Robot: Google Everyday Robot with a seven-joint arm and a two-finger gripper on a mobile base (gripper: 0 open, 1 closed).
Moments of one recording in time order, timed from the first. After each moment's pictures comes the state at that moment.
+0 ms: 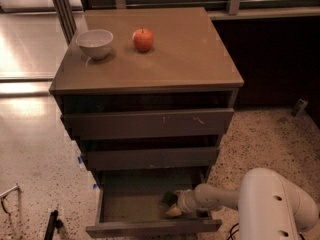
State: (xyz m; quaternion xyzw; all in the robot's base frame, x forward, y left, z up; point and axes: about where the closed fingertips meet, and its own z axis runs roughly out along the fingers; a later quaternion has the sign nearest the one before) arm 0.553 -0.069 0.152 -0.49 0.81 0.19 0.26
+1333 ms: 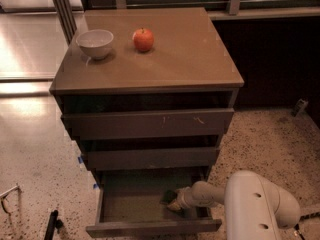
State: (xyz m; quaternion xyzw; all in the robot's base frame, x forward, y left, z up) arm 0.582 -0.078 0.109 -0.47 0.83 0.17 0.25
